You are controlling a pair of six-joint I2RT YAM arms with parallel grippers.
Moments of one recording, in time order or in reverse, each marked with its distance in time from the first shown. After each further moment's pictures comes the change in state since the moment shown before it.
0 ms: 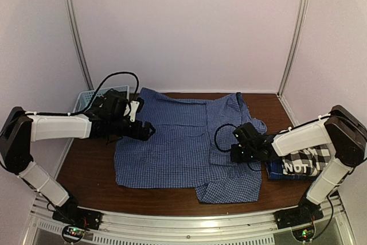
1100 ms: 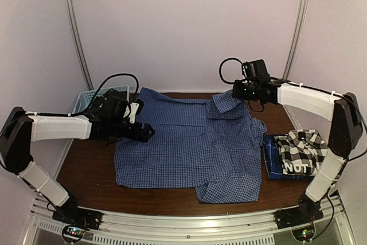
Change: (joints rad) left arm 0.000 0.000 -0.016 0.000 -0.004 0.000; right arm -0.253 0.065 0.651 -0.197 -0.019 -0.237
